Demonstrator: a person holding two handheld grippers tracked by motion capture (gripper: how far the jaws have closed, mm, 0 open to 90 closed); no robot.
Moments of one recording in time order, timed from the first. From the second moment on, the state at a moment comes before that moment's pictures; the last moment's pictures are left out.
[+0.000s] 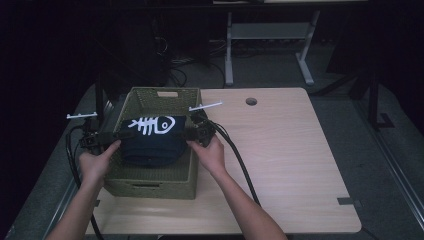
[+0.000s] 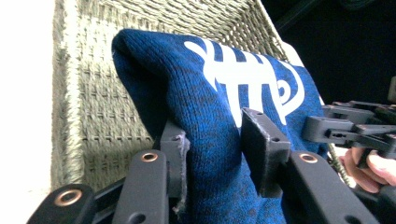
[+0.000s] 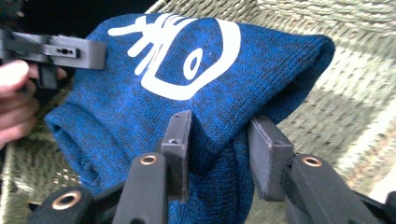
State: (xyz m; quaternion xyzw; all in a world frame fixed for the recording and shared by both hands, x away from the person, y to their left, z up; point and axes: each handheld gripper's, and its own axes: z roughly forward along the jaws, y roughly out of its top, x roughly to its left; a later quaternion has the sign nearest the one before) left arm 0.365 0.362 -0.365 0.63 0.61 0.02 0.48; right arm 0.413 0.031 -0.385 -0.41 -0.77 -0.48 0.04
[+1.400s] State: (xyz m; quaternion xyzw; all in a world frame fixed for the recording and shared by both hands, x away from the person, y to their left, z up) left arm 0.347 0.328 -0.343 0.63 0.57 0.07 0.53; right arm 0.404 -0.030 -0.353 -0.38 -0.73 -0.57 0.06
